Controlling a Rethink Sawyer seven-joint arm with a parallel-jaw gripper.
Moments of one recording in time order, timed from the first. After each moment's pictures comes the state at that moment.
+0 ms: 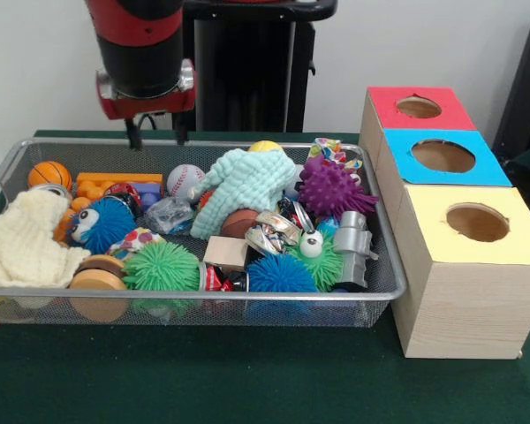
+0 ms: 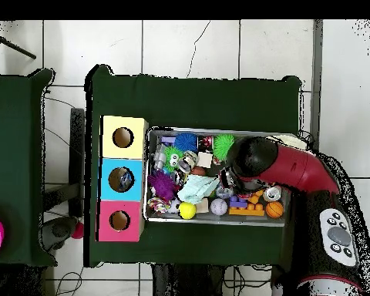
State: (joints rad) arm -0.42 -0.55 -0.05 1.43 -0.15 0.99 1.17
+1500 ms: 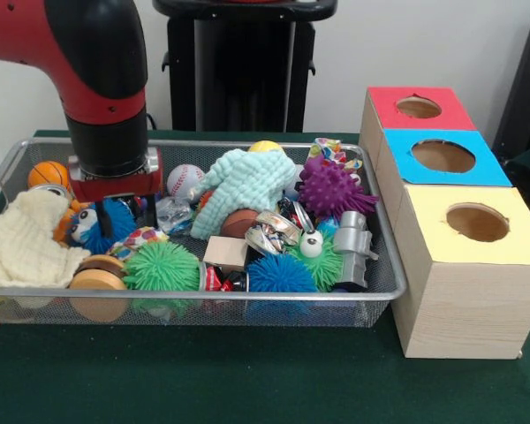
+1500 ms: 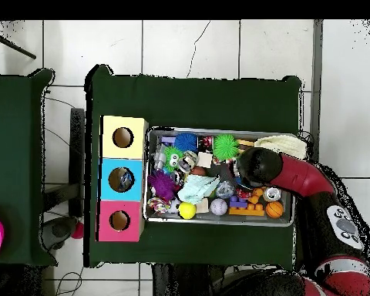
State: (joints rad) arm -0.57 -0.42 0.09 1.44 -0.22 0.66 1.17
